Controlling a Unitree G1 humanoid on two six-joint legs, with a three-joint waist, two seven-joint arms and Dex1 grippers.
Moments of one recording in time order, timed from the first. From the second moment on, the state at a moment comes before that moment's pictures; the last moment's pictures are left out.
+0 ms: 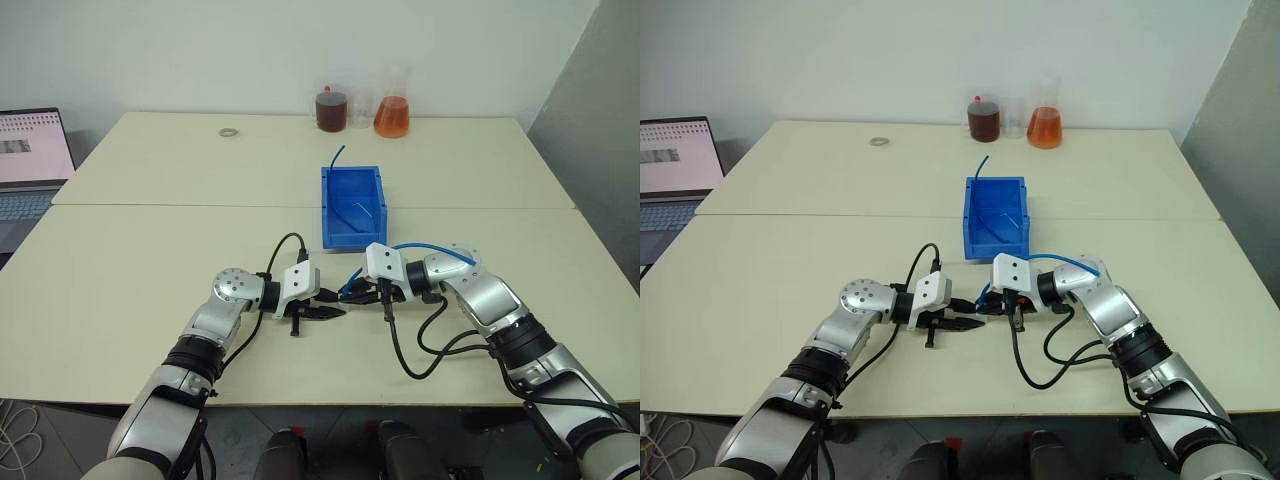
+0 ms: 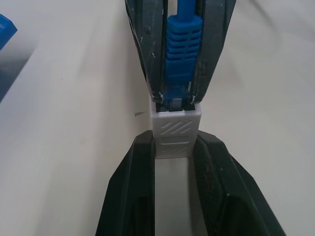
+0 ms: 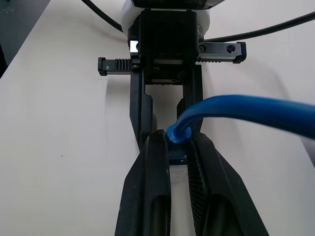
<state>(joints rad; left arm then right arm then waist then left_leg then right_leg) -0.59 0.43 -0.27 0.55 -0.10 -0.17 -1.28 -0.69 -0.43 0.45 0.21 0.08 0.20 1.18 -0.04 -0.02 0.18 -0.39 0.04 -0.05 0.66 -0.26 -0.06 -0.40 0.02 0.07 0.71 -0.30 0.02</state>
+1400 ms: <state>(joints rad) -0.30 0.44 0.16 -0.39 -0.46 0.61 -0.59 -1.16 -0.29 0.07 0.57 0.22 0.66 0.72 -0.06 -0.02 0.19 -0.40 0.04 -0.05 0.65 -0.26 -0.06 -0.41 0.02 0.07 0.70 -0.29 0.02</state>
